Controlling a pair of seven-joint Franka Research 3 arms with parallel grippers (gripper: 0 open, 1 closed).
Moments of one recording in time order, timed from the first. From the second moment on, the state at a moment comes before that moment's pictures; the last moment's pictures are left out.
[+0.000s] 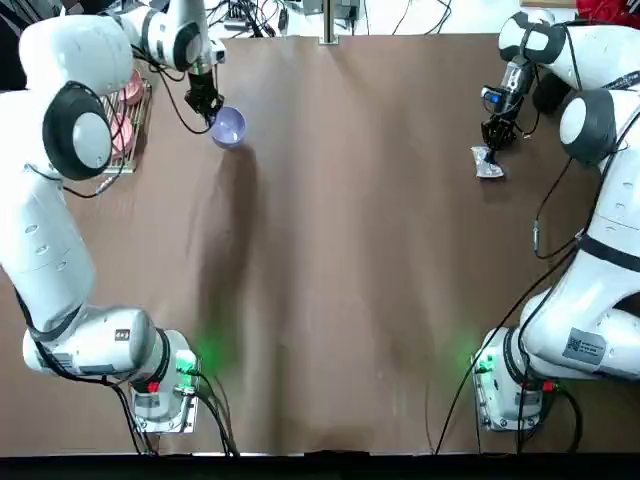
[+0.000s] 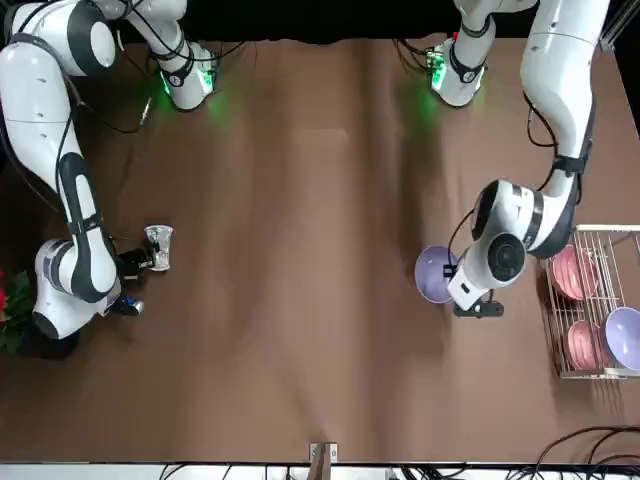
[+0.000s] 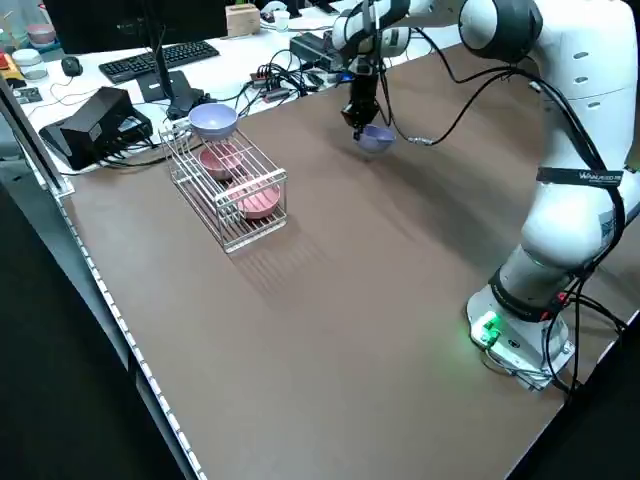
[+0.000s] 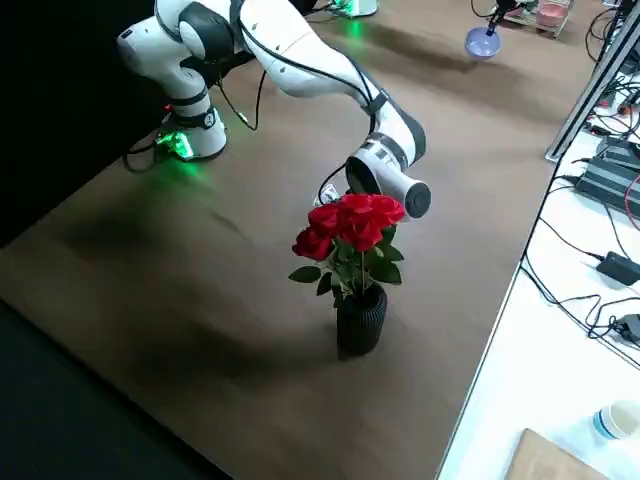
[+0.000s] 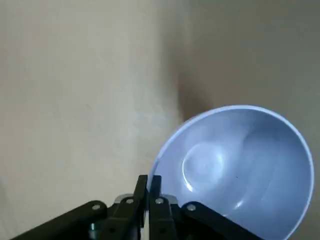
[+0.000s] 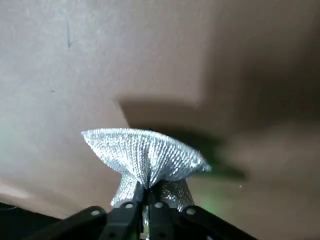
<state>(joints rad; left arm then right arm) 0.01 0.54 -0.24 -1.72 0.24 2.03 -0.28 -0.19 0.85 0.05 -1.41 0.14 1.49 -0.14</state>
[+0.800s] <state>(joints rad) 0.18 0.57 -0.26 -1.76 0.25 2.15 0.01 -0.19 0.78 0.05 -1.04 0.09 1.19 -0.14</state>
